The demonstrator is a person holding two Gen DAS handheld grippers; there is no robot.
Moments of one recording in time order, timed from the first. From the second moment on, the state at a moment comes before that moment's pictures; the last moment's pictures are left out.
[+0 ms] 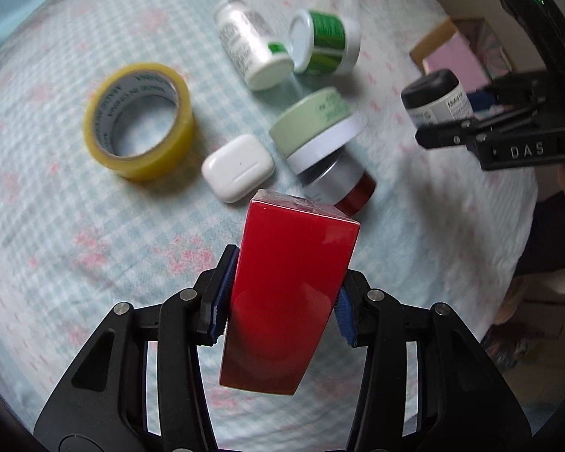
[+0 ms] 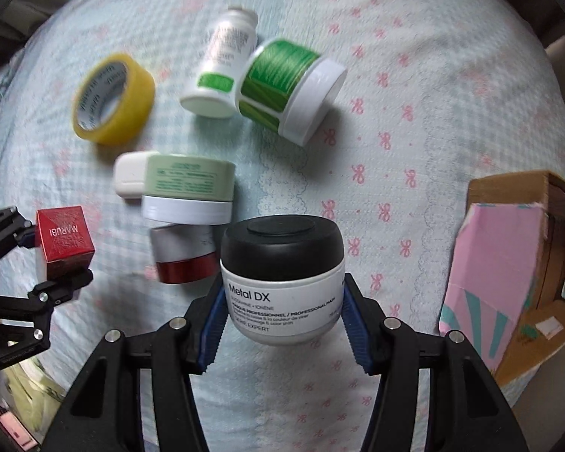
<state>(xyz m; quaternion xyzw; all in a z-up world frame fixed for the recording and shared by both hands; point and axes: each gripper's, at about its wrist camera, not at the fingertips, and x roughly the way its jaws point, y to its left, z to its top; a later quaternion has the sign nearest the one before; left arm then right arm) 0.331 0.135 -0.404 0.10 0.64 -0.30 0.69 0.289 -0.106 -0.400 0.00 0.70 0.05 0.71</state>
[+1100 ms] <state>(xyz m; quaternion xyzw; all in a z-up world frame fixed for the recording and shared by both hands) 0.245 -0.144 -0.190 0.02 0.54 -0.25 0.80 0.196 -0.383 -0.245 0.07 0.60 0.09 0.79</state>
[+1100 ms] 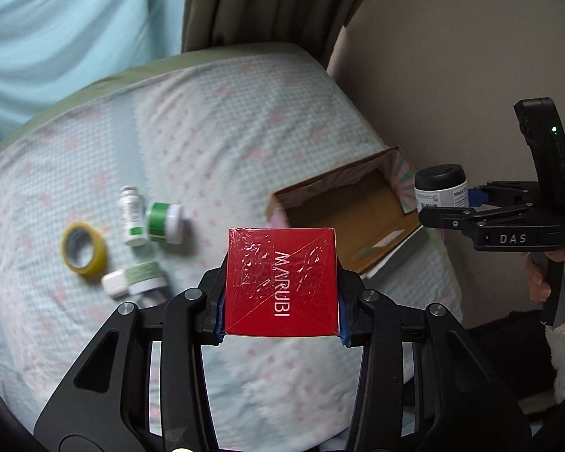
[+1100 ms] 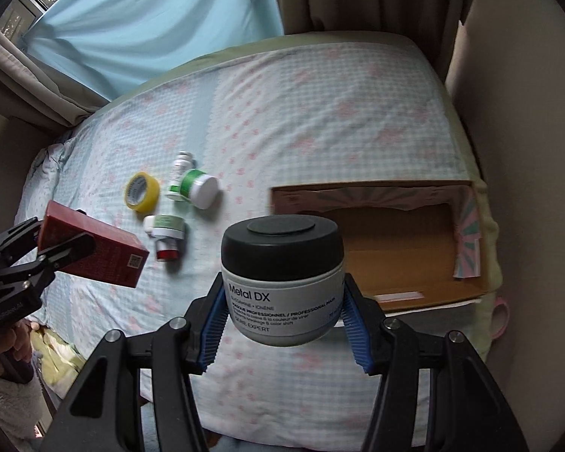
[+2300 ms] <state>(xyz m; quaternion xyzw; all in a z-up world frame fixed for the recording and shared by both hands) 0.294 -0.350 -0.393 0.09 0.65 -0.16 0.74 0.235 -0.511 -0.441 -0.05 0.64 0.10 0.76</state>
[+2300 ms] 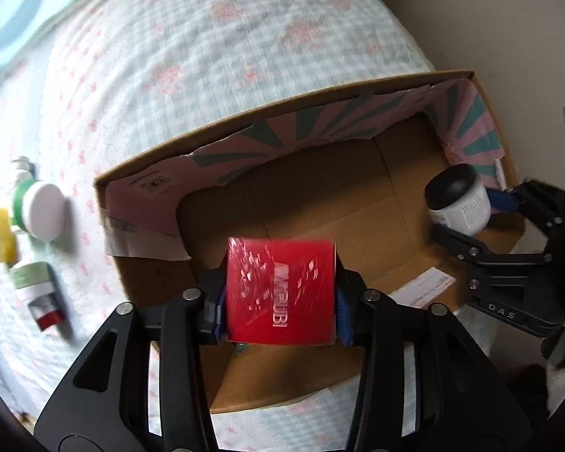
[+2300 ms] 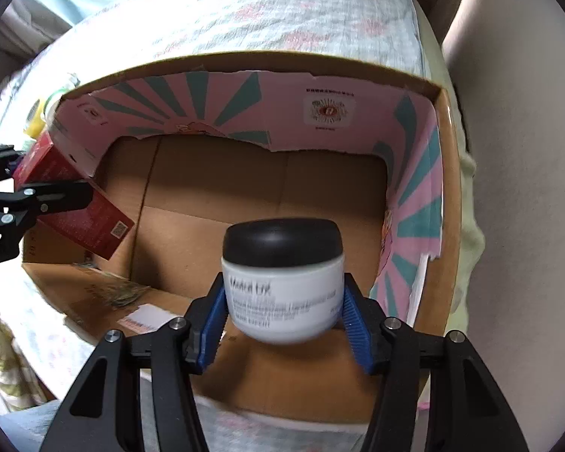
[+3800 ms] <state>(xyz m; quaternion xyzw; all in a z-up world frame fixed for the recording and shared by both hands) 0.194 -0.197 -0.234 0.03 0.55 -0.07 0.83 0.203 -0.451 -0.281 -0.04 0.55 0.10 0.83</state>
